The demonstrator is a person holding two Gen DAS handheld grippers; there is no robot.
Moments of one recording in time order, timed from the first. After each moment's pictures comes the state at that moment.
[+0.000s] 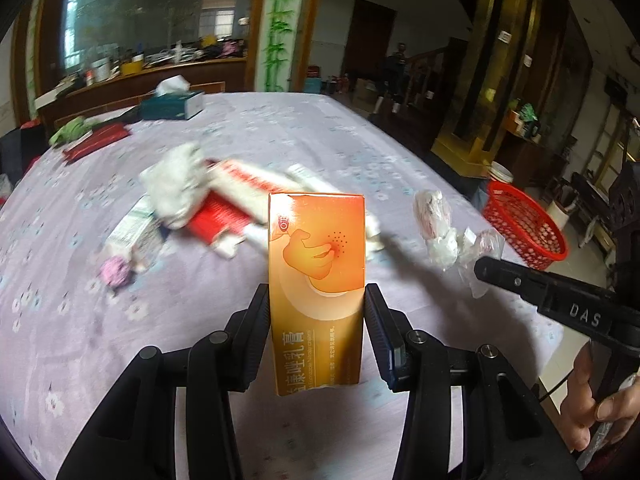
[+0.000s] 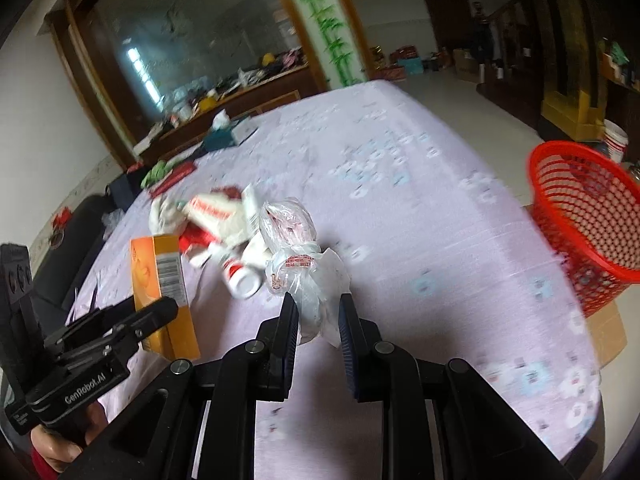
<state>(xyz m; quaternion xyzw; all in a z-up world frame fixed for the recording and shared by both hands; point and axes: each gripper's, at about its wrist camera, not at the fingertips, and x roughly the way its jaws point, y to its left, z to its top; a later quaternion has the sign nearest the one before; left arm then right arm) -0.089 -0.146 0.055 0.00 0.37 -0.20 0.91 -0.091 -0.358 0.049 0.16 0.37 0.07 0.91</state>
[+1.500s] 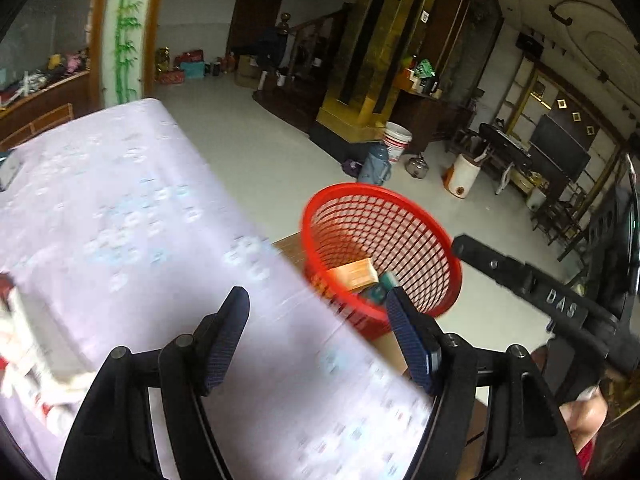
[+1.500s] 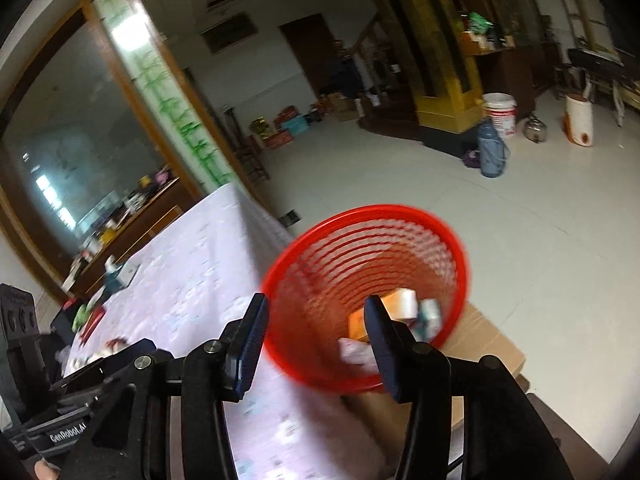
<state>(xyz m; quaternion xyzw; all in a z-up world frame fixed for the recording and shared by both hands) -0.048 -0.380 0.089 0.03 0.39 -0.38 0.84 -0.129 -0.572 0.081 0.26 0.28 -0.11 0.92</state>
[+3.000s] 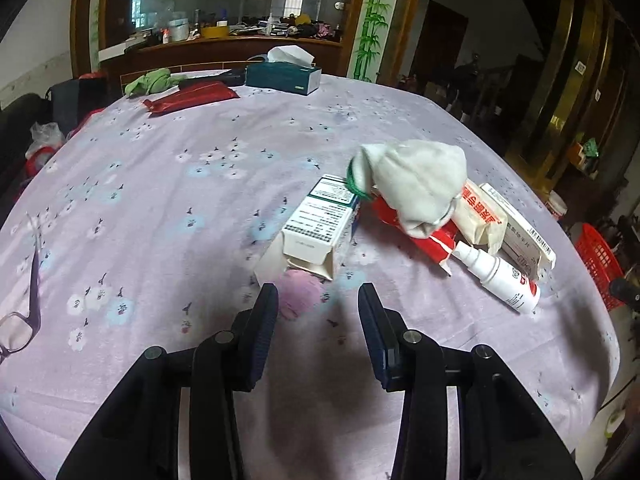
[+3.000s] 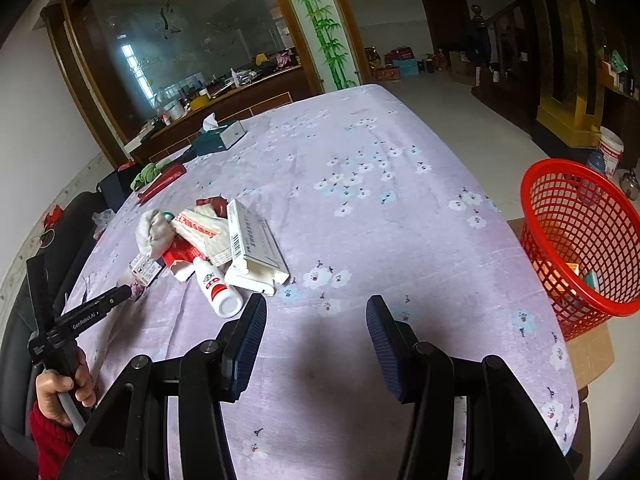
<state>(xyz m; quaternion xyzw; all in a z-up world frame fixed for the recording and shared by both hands) -0.019 0.001 0.024 -0.05 0.40 -0.09 0.91 -0.068 -0.356 0.053 0.13 0.39 0.06 0.91</state>
